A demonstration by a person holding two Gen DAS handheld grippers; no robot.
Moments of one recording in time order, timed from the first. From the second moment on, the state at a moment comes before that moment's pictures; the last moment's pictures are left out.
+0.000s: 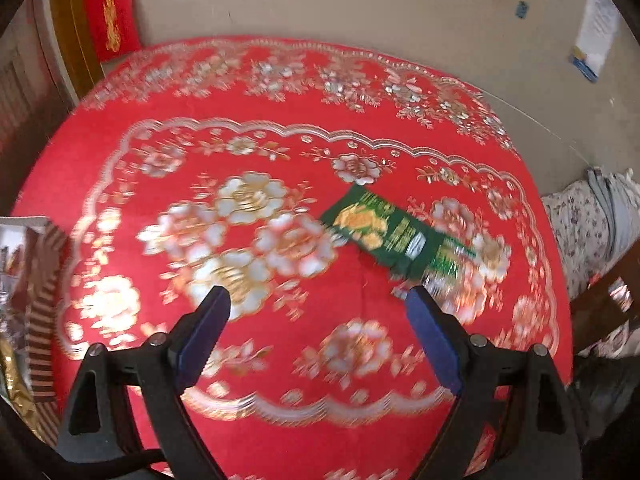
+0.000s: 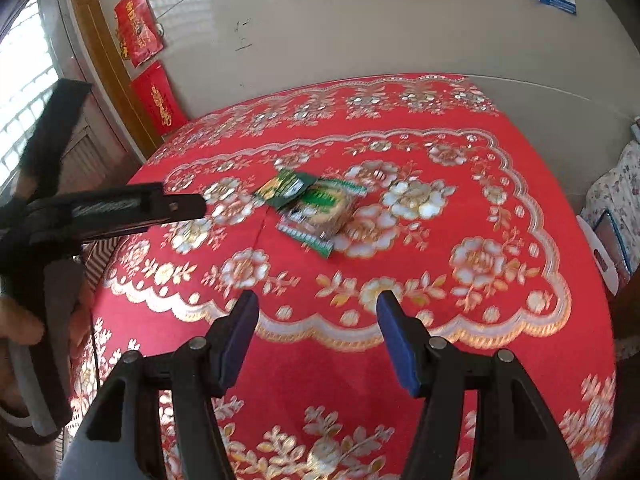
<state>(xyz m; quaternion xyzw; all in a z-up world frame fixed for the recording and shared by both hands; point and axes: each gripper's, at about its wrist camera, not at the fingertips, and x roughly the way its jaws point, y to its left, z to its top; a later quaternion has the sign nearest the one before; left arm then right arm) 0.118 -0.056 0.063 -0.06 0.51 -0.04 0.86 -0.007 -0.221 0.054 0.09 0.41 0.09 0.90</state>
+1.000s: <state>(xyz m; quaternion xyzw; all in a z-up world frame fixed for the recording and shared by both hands) 0.170 -0.029 0.032 -0.10 0.58 0.01 0.81 0.032 -0.249 0.045 0.12 0.41 0.11 0.90</state>
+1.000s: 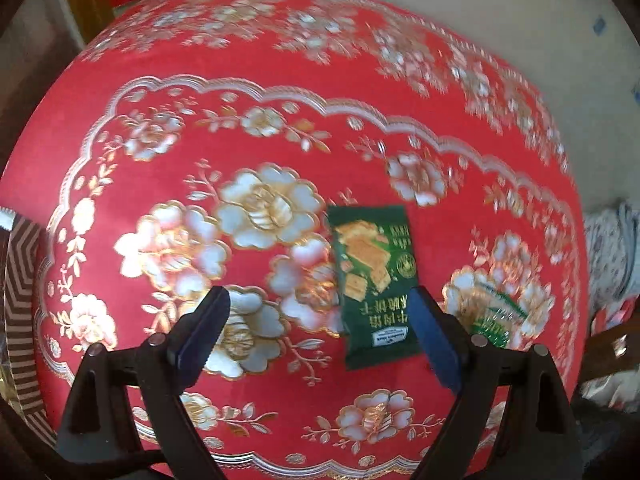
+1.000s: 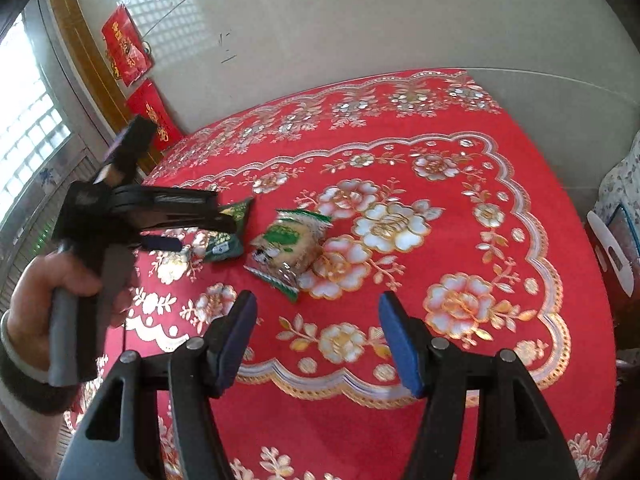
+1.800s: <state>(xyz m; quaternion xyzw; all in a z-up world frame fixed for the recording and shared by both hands) 0.179 -0.041 0.026 -0.05 0.56 -0.04 0.82 0.109 -0.205 0.028 0.13 0.47 0.04 0.87</state>
